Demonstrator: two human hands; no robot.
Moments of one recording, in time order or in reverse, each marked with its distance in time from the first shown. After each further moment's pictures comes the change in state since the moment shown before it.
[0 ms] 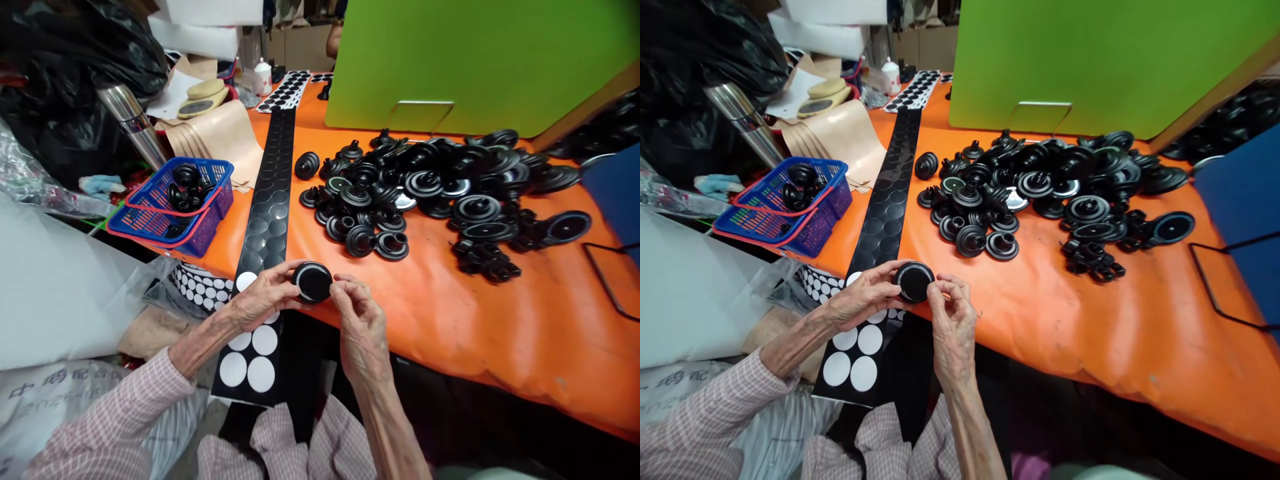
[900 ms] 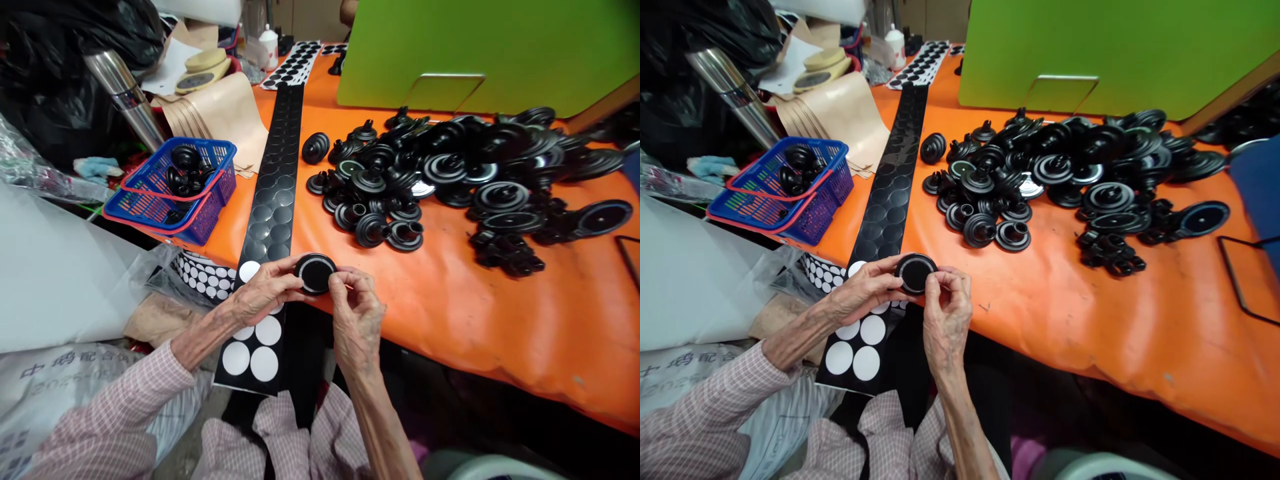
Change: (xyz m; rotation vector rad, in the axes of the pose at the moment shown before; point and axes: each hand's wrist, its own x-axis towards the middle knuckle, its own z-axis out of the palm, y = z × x) left_hand -0.001 -0.005 -0.002 -0.035 0.006 0.018; right_hand -0.002 0.011 0.013 -0.267 0.109 -0.180
